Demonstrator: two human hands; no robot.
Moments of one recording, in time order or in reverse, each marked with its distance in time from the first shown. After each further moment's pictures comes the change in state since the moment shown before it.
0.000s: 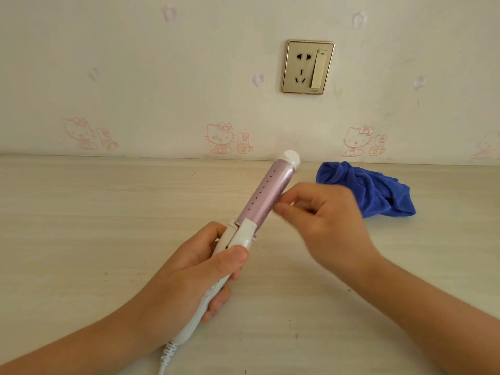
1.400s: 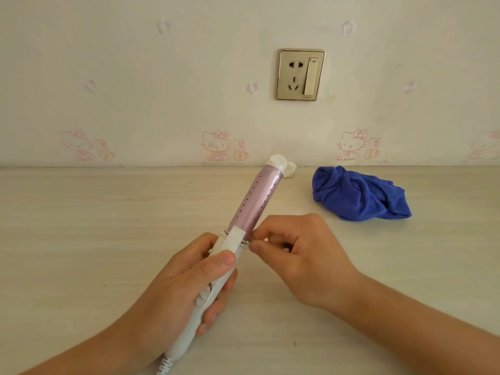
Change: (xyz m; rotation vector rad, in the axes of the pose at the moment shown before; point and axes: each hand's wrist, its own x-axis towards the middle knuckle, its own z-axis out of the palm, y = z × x) left_hand -0.002 0.003 0.001 -0.050 0.024 -0.016; right_hand -0.020 -0.009 0.014 -0.069 -0.191 -0.125
